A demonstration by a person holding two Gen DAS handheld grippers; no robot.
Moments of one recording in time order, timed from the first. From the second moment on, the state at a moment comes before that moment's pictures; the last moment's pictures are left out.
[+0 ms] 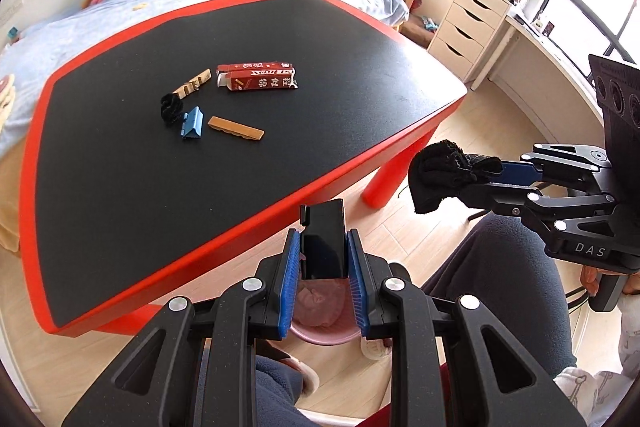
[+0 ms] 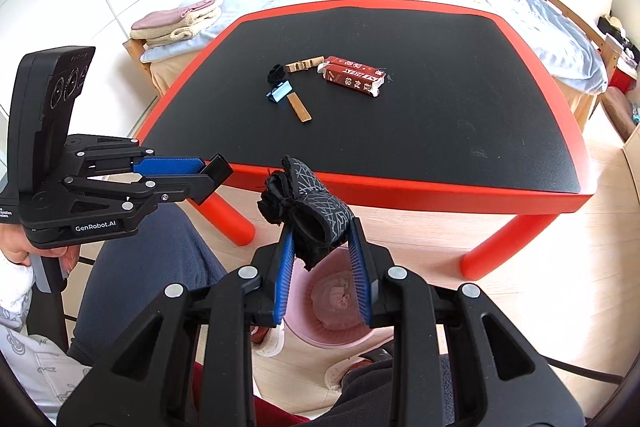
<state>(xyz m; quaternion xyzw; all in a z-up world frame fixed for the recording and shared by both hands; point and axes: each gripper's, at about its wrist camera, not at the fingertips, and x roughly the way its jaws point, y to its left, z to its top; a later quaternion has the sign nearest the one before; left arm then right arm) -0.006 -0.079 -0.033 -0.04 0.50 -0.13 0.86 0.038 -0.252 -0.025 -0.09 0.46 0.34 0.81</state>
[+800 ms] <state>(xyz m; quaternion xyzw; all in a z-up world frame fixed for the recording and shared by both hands) -0.023 -0.099 -0.038 -0.04 0.50 -0.15 0.85 0.019 -0.268 -0.038 -0.09 0.47 0.32 0.82</state>
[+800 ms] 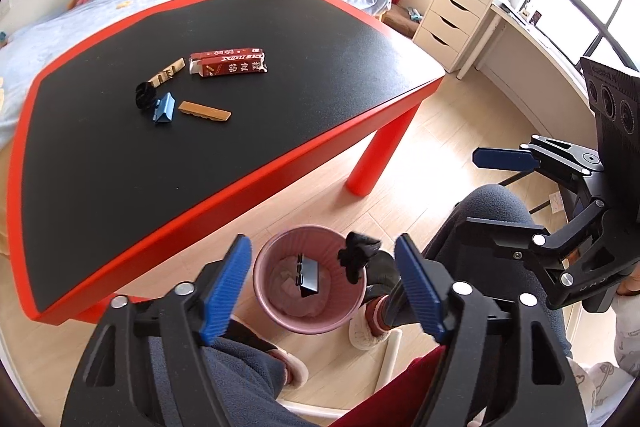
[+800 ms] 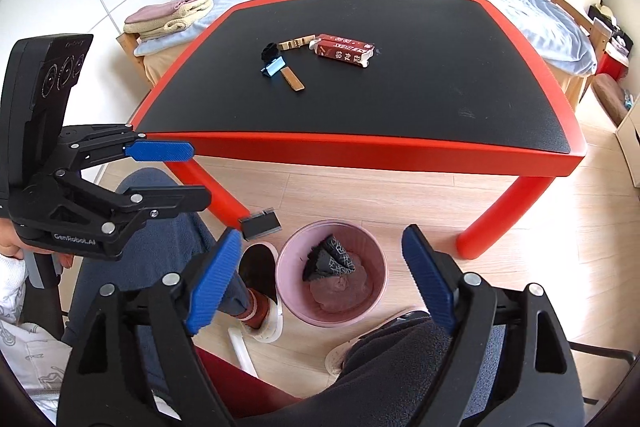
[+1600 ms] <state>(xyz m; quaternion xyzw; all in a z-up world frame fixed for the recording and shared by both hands) -0.029 -0.076 -0.037 -0.05 0.50 -0.10 0.86 0.018 -0.256 -0.045 -0.10 0.48 0.33 0.80</state>
